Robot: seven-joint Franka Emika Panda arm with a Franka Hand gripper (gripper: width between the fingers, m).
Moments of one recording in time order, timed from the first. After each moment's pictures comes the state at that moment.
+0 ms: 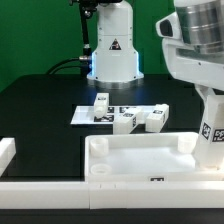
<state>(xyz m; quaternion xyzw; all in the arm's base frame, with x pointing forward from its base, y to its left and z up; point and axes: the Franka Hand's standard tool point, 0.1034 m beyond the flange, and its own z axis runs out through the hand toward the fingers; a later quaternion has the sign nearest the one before) 0.625 0.129 0.116 -0.88 0.45 0.10 0.12</state>
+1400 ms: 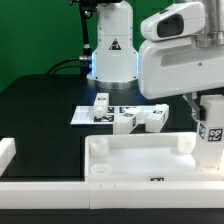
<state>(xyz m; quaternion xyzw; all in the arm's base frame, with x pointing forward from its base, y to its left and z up) 0.631 0.110 0.110 -1.00 0.03 -0.02 0.07</state>
